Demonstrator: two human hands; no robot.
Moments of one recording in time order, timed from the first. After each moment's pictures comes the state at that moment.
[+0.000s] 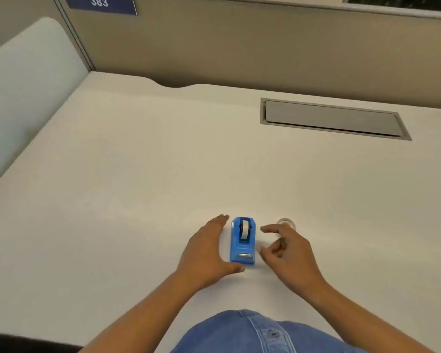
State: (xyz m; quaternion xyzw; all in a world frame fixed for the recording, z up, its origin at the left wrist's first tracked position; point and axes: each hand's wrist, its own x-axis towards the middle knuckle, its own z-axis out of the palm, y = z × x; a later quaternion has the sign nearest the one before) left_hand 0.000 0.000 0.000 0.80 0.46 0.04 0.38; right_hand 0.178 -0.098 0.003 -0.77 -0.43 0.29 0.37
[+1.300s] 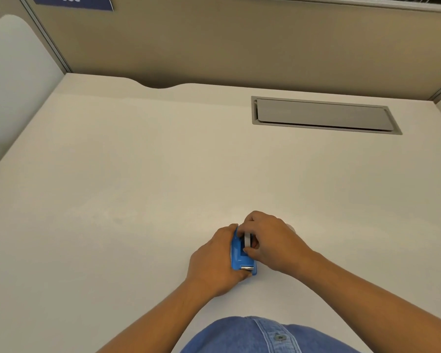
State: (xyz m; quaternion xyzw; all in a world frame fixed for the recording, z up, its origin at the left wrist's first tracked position) left_hand 0.019 0.014 -0.010 0.82 0.41 0.03 0.39; right_hand 0.176 -0.030 0.039 -0.72 -0.64 0.26 0.07
